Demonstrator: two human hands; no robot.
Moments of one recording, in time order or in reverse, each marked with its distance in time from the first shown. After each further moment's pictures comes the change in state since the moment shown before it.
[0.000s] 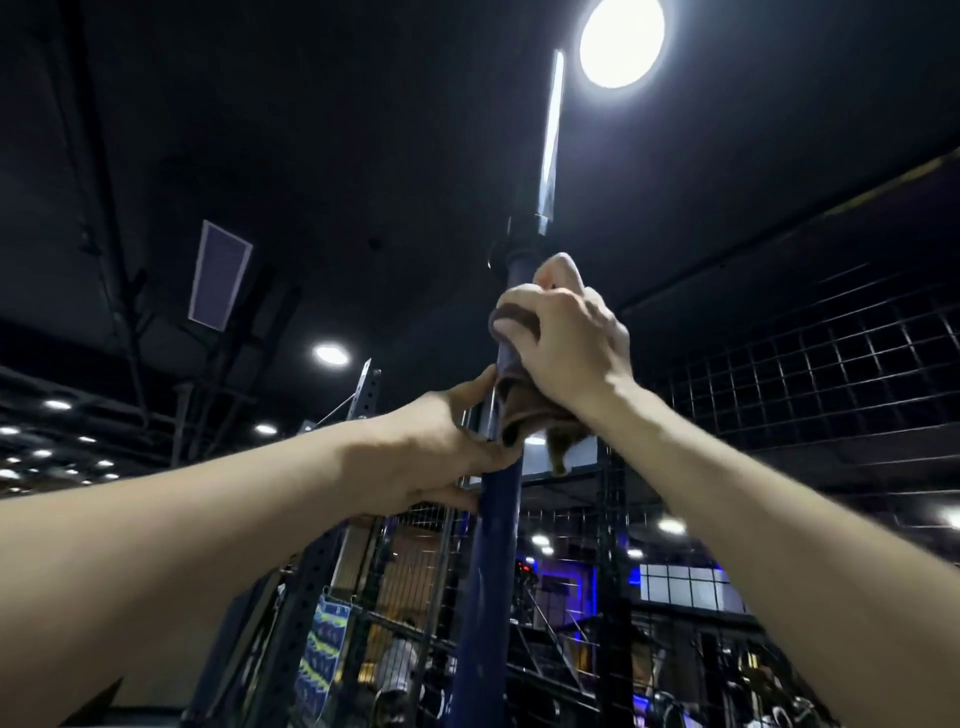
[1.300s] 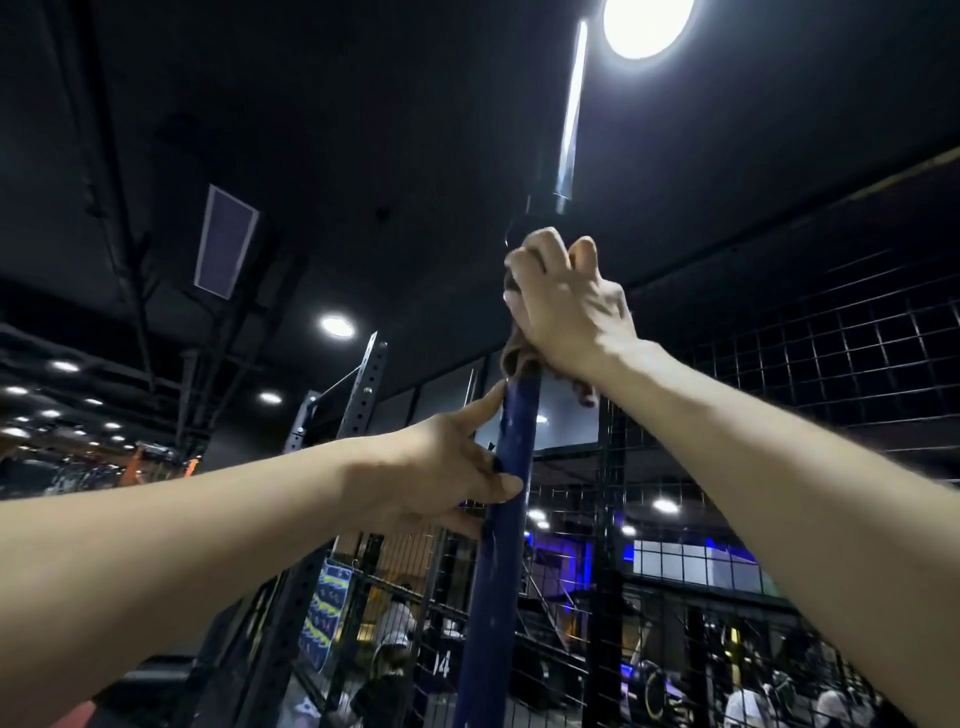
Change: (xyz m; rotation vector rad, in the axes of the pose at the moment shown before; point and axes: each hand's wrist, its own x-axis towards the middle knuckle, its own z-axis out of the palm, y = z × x) left_hand -0.027 -0.020 0.005 -0.048 -0.096 -0.066; right_hand 0.015 -0.005 0.002 -0.242 -0.149 -0.109
